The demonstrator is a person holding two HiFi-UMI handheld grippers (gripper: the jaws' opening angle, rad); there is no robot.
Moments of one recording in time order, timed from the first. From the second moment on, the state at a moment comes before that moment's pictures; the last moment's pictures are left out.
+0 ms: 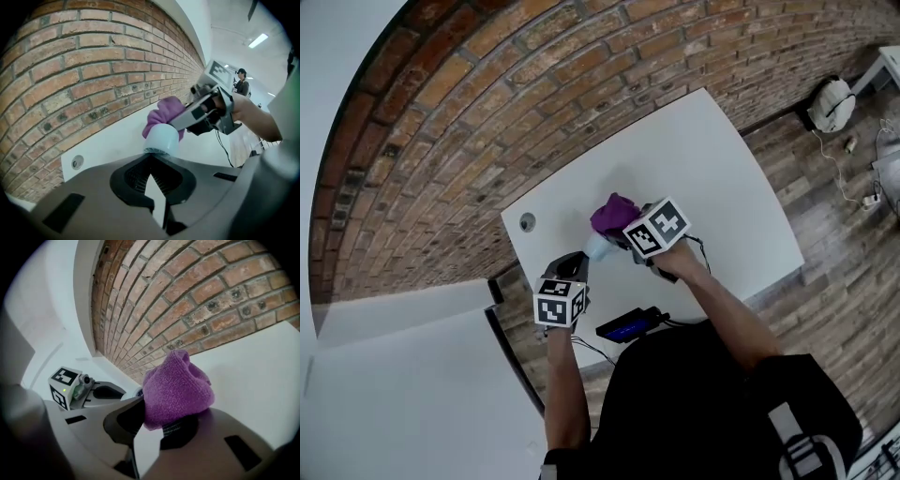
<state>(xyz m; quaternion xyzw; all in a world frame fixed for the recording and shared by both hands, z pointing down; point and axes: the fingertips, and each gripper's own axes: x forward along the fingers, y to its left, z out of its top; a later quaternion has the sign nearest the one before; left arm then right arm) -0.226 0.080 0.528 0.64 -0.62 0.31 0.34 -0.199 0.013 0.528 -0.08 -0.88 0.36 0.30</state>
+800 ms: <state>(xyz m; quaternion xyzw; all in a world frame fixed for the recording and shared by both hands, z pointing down) -0.209 0.055 0.500 0.66 -0.57 0.43 0.24 -0.181 0.023 0.545 -0.01 -0.87 0.44 0.22</state>
